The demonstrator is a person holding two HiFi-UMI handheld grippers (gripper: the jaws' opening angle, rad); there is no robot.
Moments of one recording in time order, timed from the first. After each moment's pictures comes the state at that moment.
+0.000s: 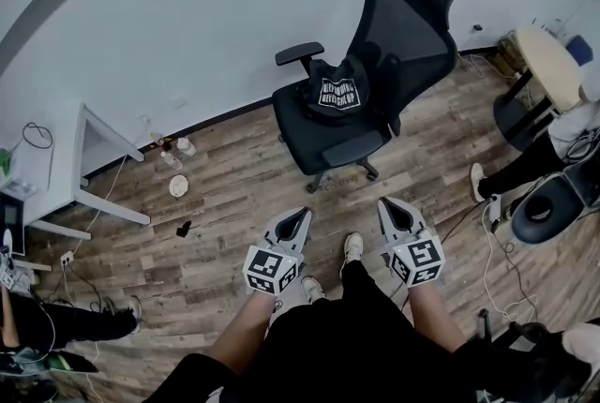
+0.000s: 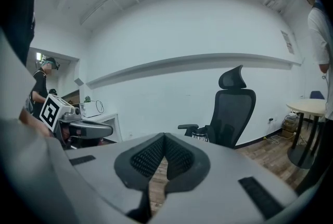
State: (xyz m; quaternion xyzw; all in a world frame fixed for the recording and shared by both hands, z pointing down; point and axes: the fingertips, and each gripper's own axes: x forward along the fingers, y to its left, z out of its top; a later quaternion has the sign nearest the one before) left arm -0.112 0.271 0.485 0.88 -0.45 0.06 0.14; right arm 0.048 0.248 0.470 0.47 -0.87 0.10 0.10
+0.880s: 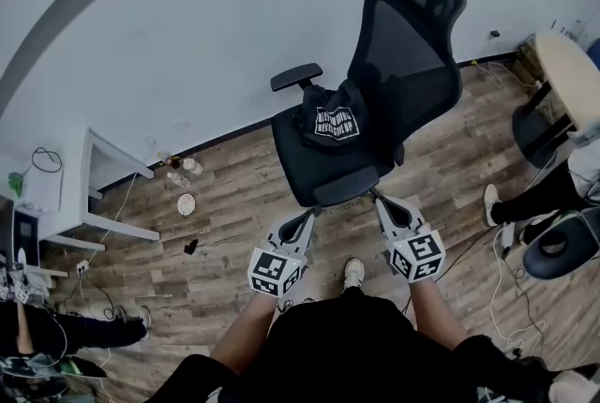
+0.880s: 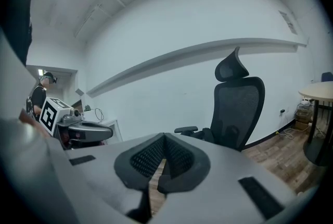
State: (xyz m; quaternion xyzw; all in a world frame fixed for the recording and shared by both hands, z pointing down) left arm -0.042 0.136 0.491 0.87 -0.46 0.12 0.11; right arm 0.108 0.098 0.490 0.43 -0.89 0.15 0.07
